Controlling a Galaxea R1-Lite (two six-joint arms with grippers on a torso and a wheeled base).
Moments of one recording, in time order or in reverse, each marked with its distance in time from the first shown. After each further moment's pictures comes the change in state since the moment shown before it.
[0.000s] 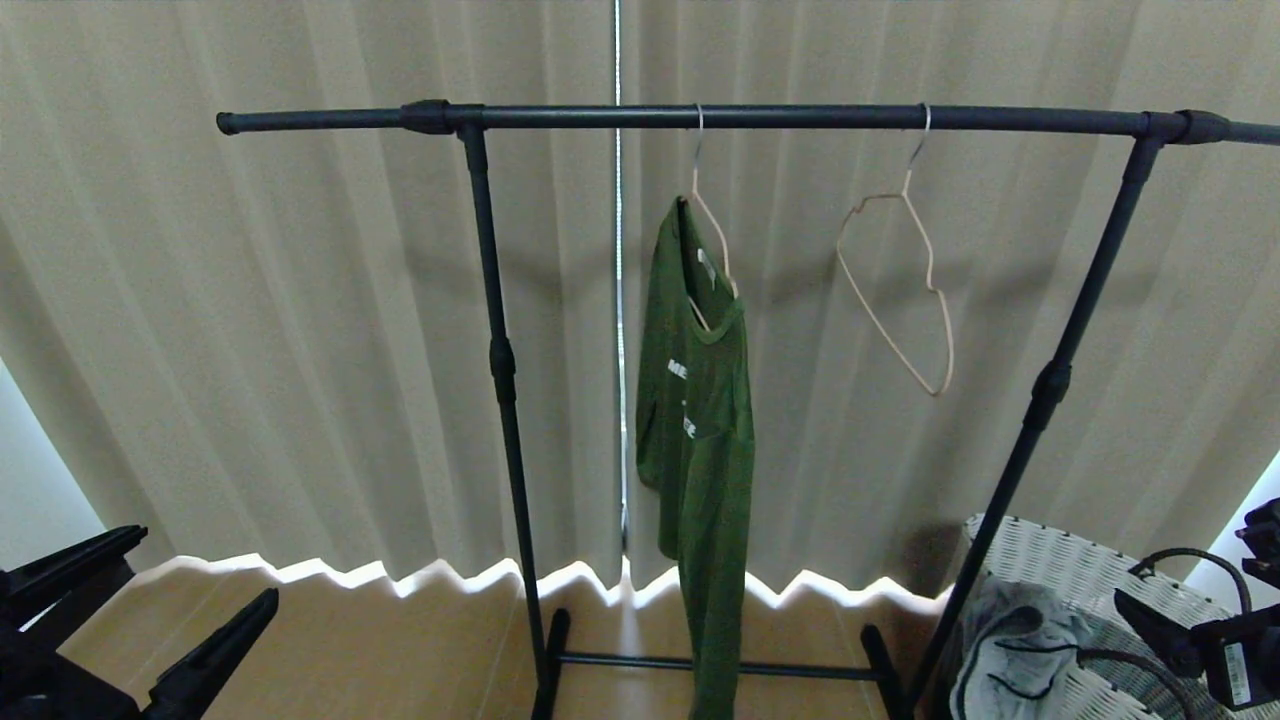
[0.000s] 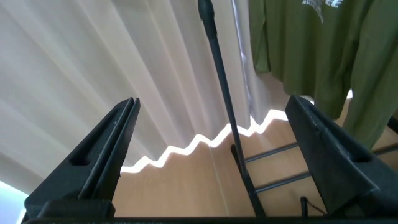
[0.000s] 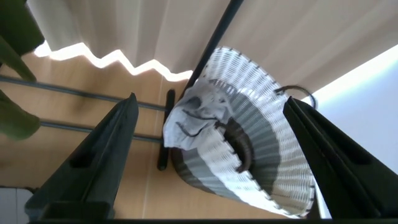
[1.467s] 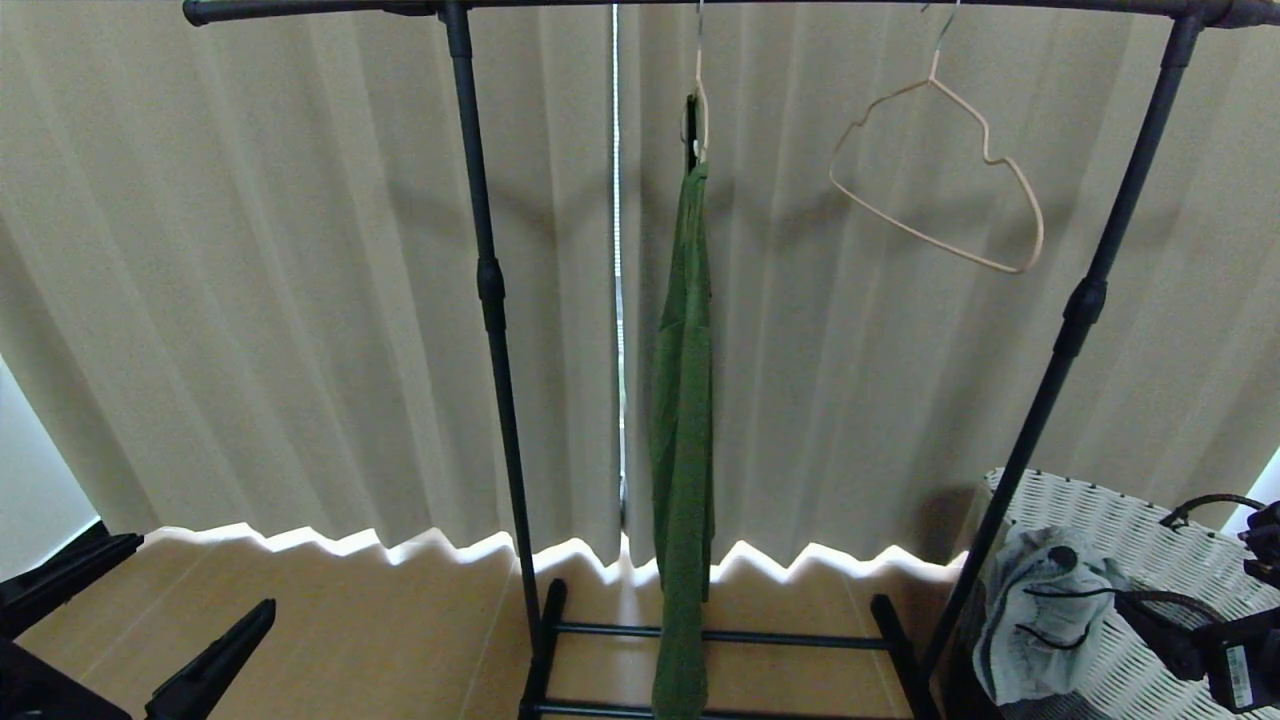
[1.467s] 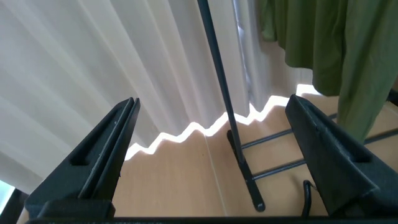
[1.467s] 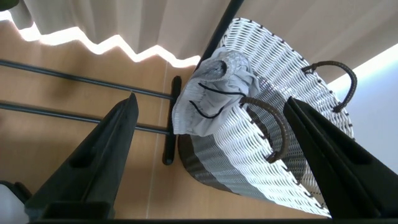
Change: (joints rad) left arm -0.006 -0.025 0.018 0.001 -0.001 0.010; right arm 0.000 -0.010 0.005 0.003 0.001 -0.001
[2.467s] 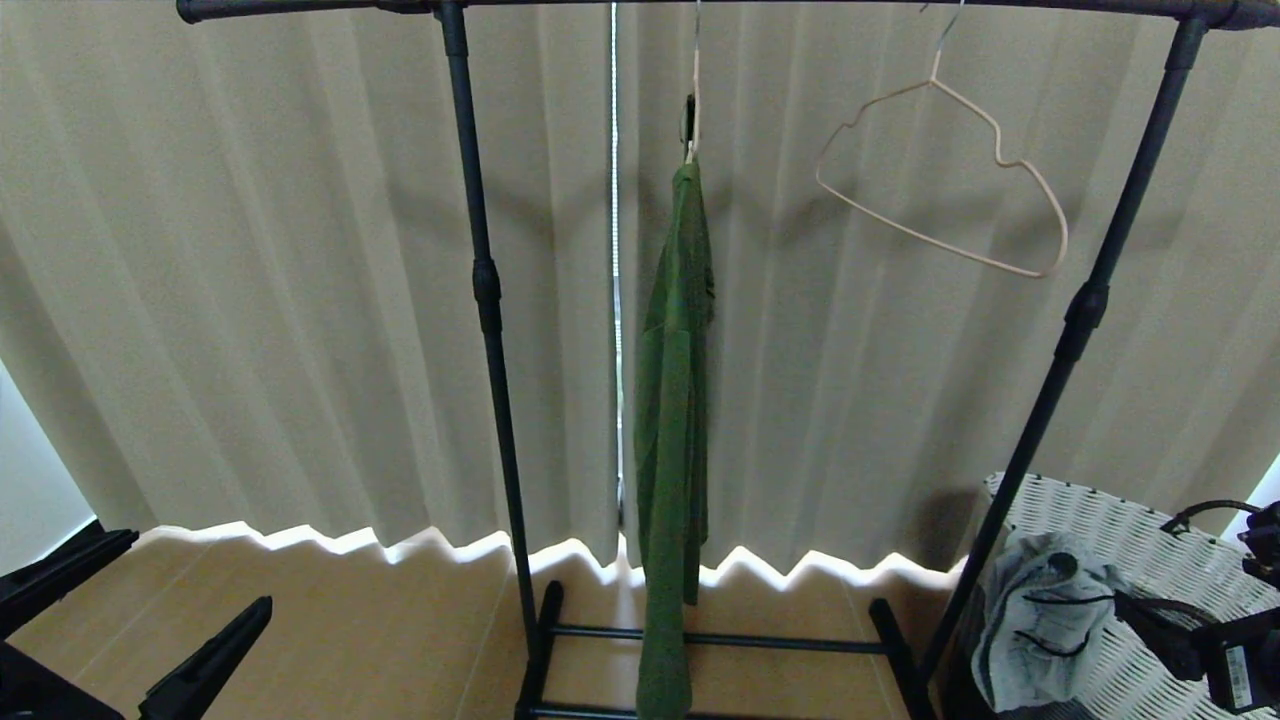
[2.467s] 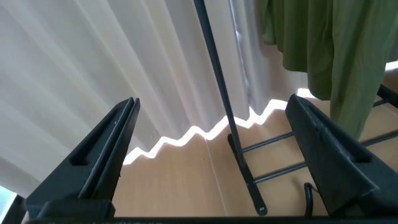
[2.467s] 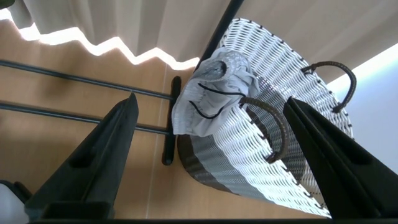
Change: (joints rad) left arm -0.006 -0.012 -0.005 0.000 0.002 0.002; right arm 0.000 -0.004 0.001 -0.001 -0.001 0.000
